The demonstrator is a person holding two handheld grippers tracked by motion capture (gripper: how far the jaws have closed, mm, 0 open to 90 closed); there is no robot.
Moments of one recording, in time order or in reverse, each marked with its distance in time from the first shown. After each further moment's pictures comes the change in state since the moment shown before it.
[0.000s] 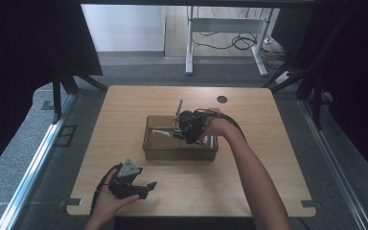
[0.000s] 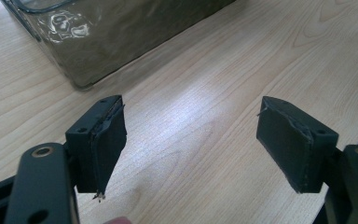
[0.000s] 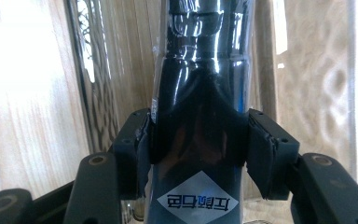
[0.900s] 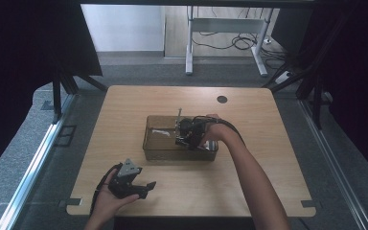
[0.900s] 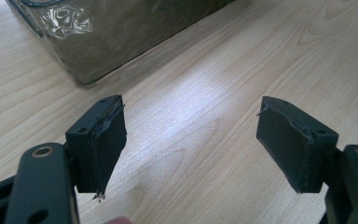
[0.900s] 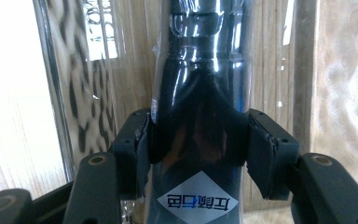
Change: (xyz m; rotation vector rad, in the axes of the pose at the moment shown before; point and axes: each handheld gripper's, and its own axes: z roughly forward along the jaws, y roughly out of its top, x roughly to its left) left arm 0.003 -0.001 0.001 0.004 0.005 -0.006; right arm 0.004 -0.007 0.032 0.060 0.034 -0.024
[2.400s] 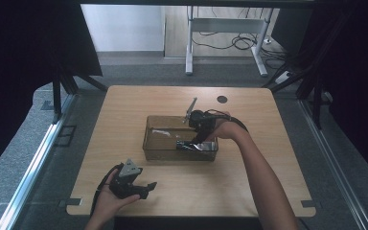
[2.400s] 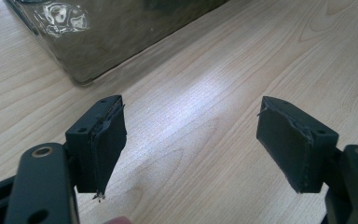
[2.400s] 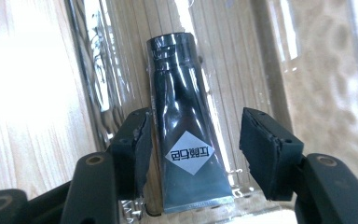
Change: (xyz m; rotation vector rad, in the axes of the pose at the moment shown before) left arm -0.001 0.000 0.003 0.008 0.000 0.005; right arm -0.004 -0.028 -0.037 -0.178 0.002 0.146
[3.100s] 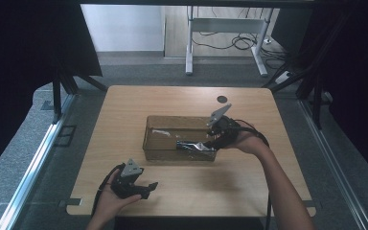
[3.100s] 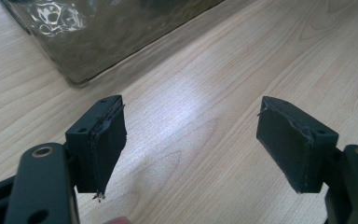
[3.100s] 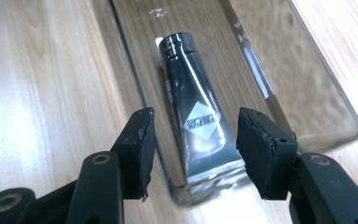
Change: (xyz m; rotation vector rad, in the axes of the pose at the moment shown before) left arm -0.001 0.001 0.005 0.010 -0.001 0.004; right arm 0.032 -0.069 -0.043 -0.254 -0.070 0.112
